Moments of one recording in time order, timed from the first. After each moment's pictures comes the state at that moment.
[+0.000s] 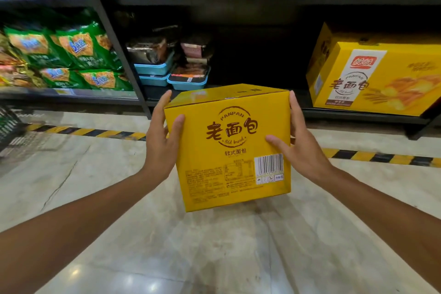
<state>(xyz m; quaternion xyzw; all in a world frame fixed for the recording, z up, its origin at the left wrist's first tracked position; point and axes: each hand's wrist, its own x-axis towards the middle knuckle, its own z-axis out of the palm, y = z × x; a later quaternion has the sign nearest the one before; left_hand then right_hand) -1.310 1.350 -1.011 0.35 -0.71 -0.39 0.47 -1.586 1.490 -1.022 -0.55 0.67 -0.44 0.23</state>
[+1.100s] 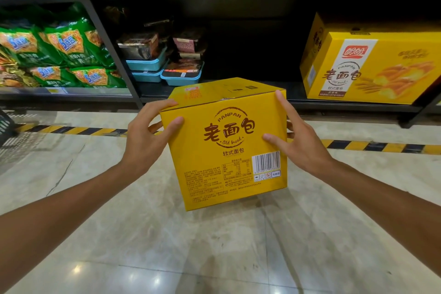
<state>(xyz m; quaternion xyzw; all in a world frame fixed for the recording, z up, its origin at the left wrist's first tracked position) -1.286 1.342 -1.003 0.35 -0.77 -0.34 0.41 -1.592 1.506 -1.022 -0.55 0.68 -0.43 0.22</state>
